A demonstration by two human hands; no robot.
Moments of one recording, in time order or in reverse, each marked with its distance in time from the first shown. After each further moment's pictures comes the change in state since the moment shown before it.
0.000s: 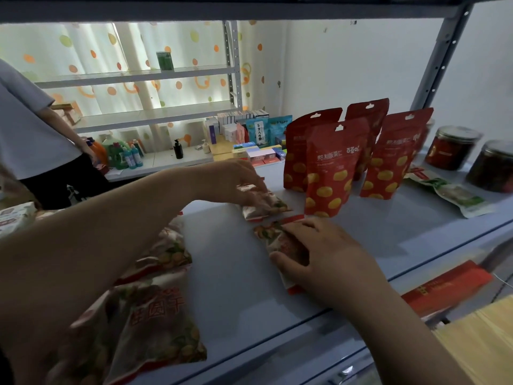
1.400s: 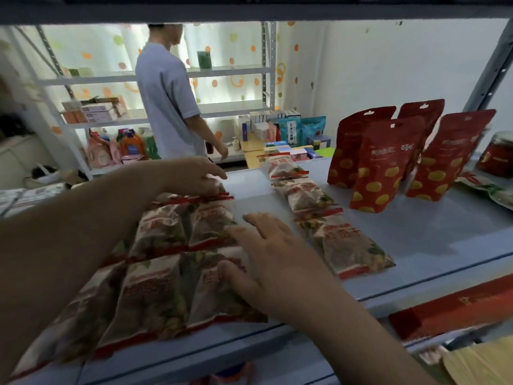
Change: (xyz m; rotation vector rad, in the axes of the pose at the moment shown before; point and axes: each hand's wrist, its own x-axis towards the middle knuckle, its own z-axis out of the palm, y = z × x) left_hand -0.129 -0.120 0.003 0.083 -0.064 -0.521; right_hand -0.014 -0.129 0.022 0.082 -0.094 -0.355
